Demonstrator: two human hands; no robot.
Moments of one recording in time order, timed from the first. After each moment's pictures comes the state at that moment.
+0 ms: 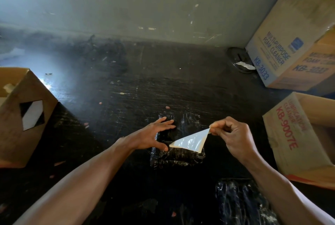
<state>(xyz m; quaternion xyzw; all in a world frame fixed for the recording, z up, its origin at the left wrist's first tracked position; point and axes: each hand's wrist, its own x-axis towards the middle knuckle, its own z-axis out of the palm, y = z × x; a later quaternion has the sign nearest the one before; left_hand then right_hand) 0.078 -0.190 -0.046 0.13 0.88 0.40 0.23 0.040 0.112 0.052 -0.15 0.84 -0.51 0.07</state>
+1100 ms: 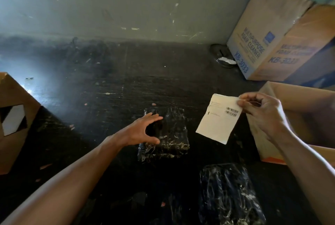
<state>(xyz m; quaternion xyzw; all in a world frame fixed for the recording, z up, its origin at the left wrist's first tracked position) 0.086 -0.166 -0.022 0.08 0.89 0.40 0.20 0.008 0.207 0.106 -0.03 0.87 -0.49 -0.04</state>
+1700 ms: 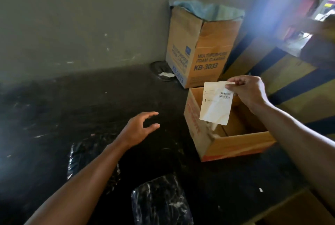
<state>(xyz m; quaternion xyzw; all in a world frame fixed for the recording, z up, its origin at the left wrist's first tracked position) -0.003 0.080 0.064 0.11 0.90 0.42 0.05 -0.058 0.441 0.168 0.07 0.89 -0.42 -0.18</state>
